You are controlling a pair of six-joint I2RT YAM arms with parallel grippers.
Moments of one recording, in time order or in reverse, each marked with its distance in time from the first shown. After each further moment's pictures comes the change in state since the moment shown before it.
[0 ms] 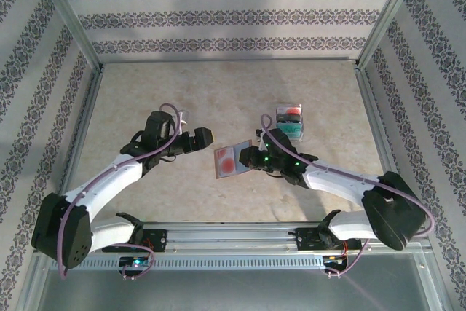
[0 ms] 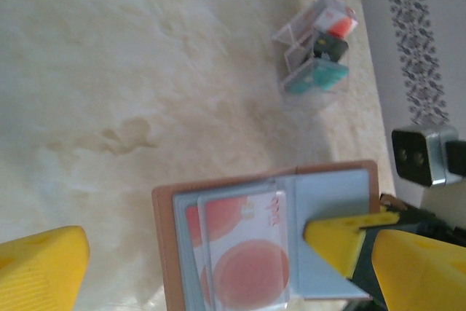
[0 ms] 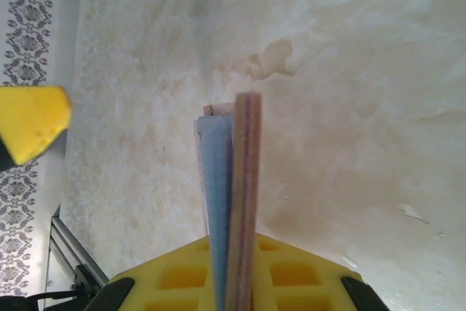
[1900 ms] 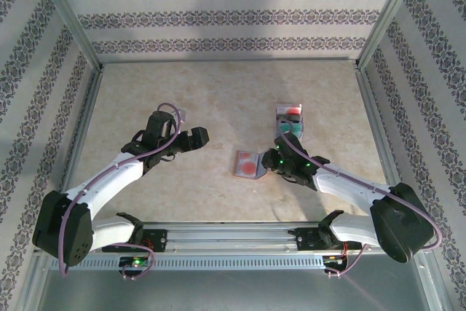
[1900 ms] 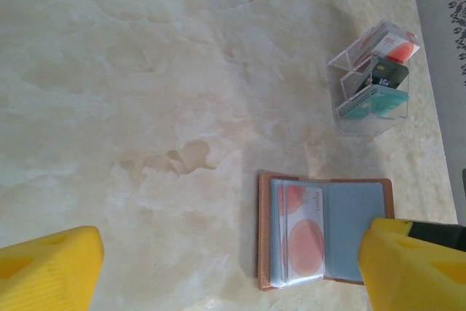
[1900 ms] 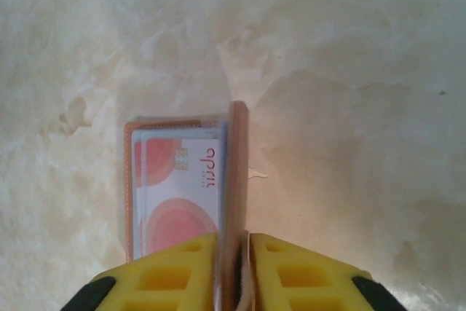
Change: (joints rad) left arm 0.000 0.028 0.005 -0.024 -0.124 0.029; right arm -0.115 -0.110 -0.075 -0.253 0.222 0.000
